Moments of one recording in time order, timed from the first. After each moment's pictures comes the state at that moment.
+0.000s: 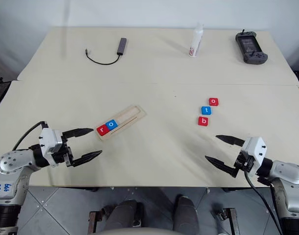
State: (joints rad) left arm -0.04 0.70 0.22 -0.02 -0.42 -0.01 -1.05; right arm 0.06 -0.69 -0.29 0.00 0.48 -0.08 1.17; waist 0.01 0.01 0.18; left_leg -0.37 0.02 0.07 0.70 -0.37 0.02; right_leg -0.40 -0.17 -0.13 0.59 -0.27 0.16
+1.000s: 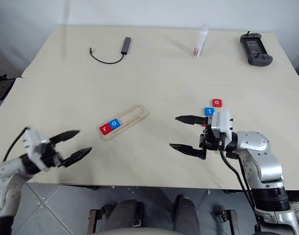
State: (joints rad) left arm -0.03 0.66 0.28 -0.06 -0.48 0.17 -0.91; right arm -0.24 -0.63 -0.08 -0.19 0.61 0.18 1.21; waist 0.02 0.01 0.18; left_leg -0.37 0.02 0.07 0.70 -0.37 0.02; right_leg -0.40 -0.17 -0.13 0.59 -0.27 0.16
